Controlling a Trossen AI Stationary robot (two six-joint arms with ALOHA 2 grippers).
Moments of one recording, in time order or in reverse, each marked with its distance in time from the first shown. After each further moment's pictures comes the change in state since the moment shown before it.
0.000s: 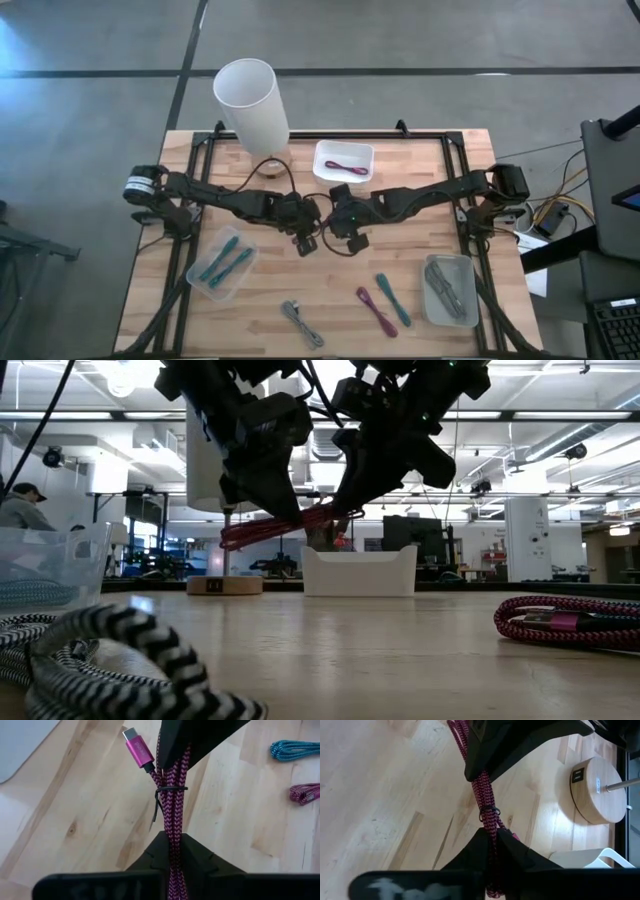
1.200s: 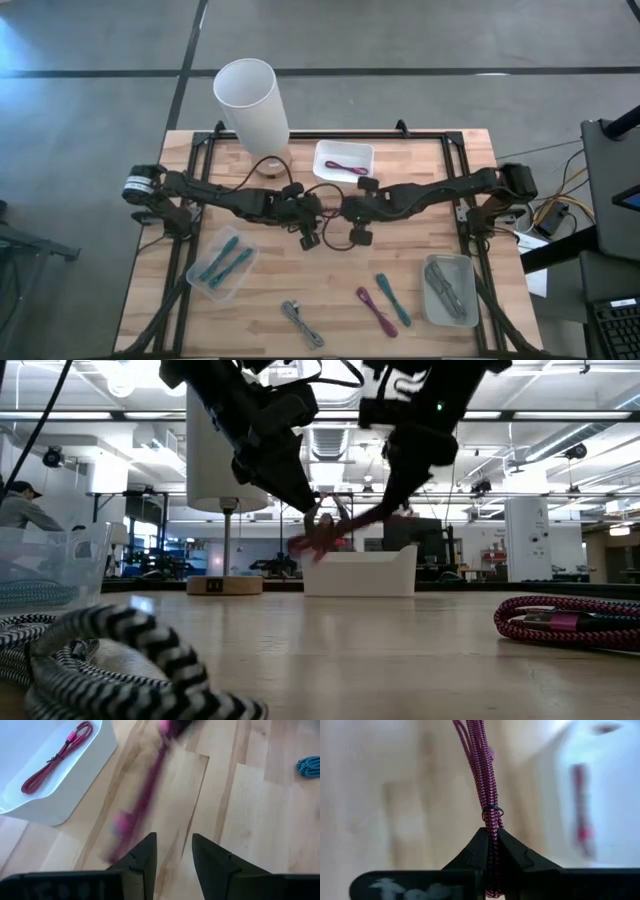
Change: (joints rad) left arm -0.001 -0.005 0.034 0.008 -0.176 0.139; right arm -0.006 -0.074 0.025 -0.321 0.180 0.577
